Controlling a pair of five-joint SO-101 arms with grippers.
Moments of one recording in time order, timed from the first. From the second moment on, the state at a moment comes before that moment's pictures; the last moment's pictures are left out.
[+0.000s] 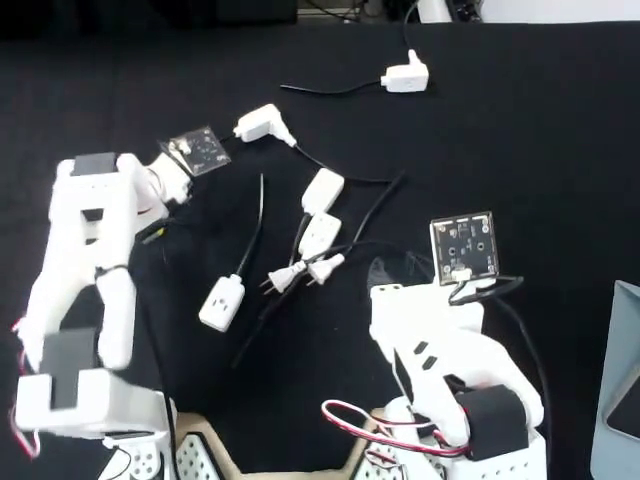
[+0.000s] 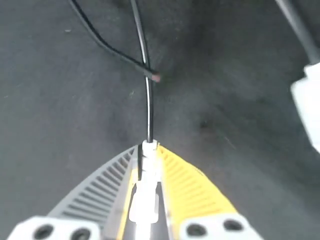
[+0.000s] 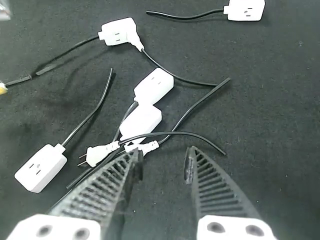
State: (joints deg) left arm -12.2 -1.3 16.7 67.5 -63.9; right arm -13.1 -86.7 57.1 76.4 -5.9
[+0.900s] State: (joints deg) left arm 22.5 -14.1 16.7 81.8 14.0; right arm -12.7 -86.7 57.1 76.4 -5.9
